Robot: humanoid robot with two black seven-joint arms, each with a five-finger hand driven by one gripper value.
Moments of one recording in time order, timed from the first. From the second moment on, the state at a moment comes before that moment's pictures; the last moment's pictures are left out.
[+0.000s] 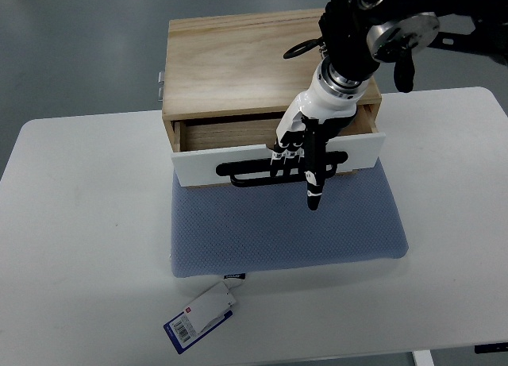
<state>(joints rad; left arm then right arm) -0.09 0.00 -0.09 -0.29 0.00 -0.03 0.05 2.06 -0.30 -0.52 1.37 0.04 0.61 -0.61</state>
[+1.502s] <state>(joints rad) -0.09 0.00 -0.09 -0.29 0.00 -0.03 0.05 2.00 -0.31 -0.53 1.36 -0.01 0.61 -0.61</state>
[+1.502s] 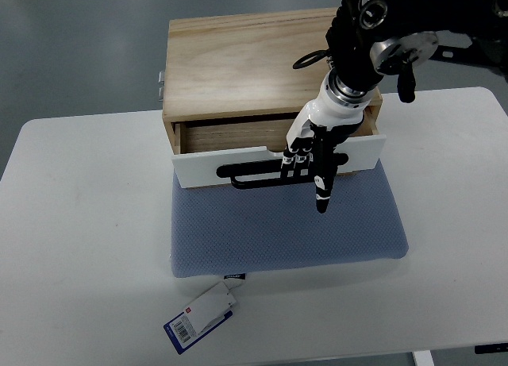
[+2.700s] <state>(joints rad) -0.09 0.00 -0.09 -0.29 0.00 -0.03 0.05 2.12 -0.40 -0.50 1.45 0.11 0.61 -0.61</state>
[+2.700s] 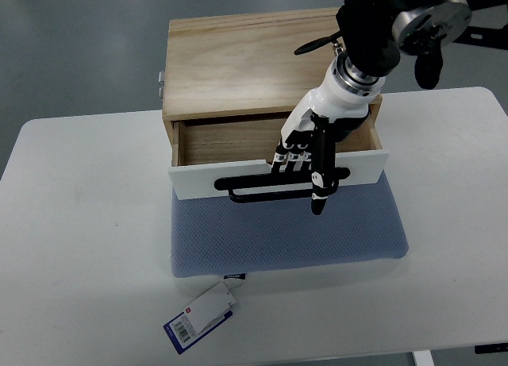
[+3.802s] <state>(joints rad) -0.08 0.00 -0.08 -0.29 0.01 -0.03 0.05 0.99 -0.41 1.16 0.53 0.12 0.42 -0.21</state>
